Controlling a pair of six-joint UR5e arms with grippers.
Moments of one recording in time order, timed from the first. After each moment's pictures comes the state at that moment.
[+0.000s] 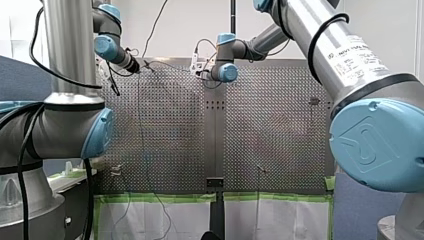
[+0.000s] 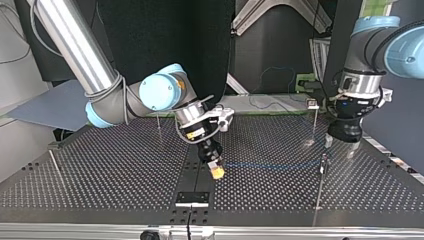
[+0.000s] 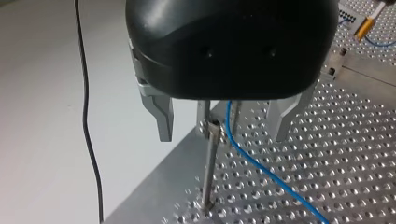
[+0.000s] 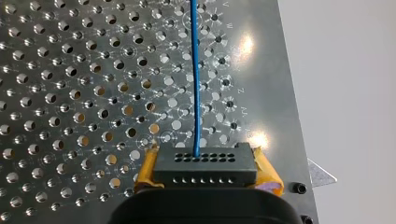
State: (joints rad) left arm 0.20 -1.39 -1.82 -3.07 -1.32 -2.16; right arm 2.31 -0.96 1.02 -0.26 1.43 1.71
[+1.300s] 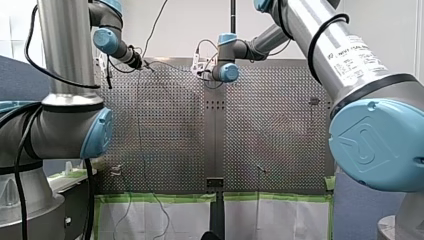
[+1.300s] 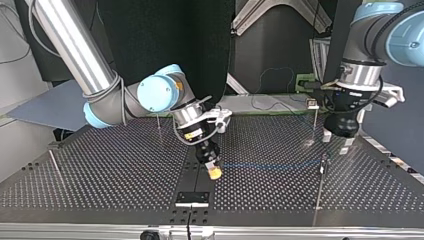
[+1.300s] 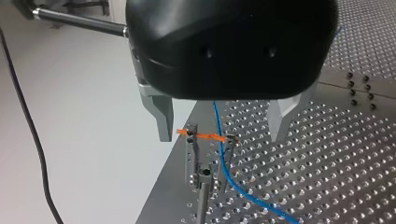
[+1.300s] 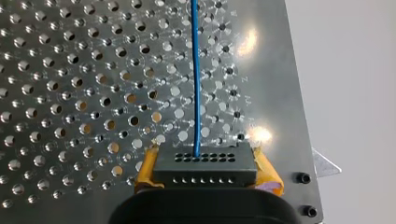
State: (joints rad) left arm 0.18 -1.34 -1.82 -3.12 -1.31 -1.85; right arm 2.30 -0.96 1.02 -0.25 1.43 1.71
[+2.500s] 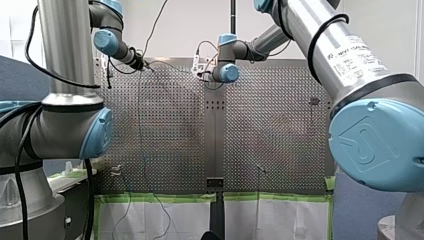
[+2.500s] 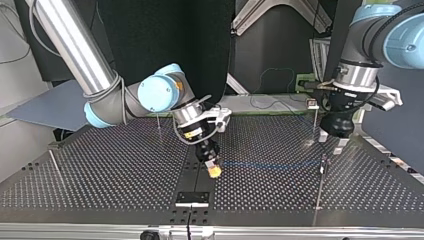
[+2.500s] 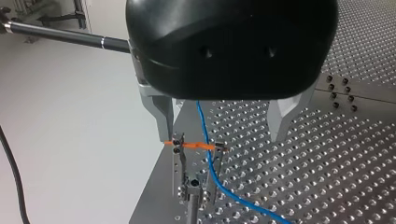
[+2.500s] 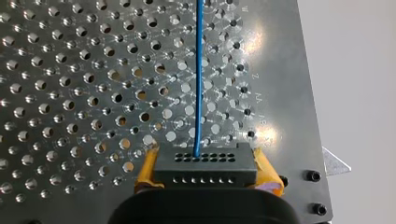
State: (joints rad) left arm 0.17 -1.35 -1.82 -3.12 -1.28 -1.79; right arm 2.30 -0.95 1.02 -0.24 1.43 1.71
